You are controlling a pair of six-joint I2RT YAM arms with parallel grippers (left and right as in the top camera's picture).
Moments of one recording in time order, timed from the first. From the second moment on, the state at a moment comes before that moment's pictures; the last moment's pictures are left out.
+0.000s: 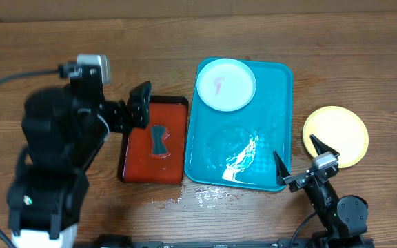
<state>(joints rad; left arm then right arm) -0.11 0.96 1.28 -0.71 0.18 -0.16 0.17 0.01 0.02 -0.01 -0.22 -0.04</state>
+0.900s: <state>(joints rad) 0.02 0.02 0.17 -0.08 0.24 0.00 0.17 0.01 0.02 -0.01 -0.22 -0.04</state>
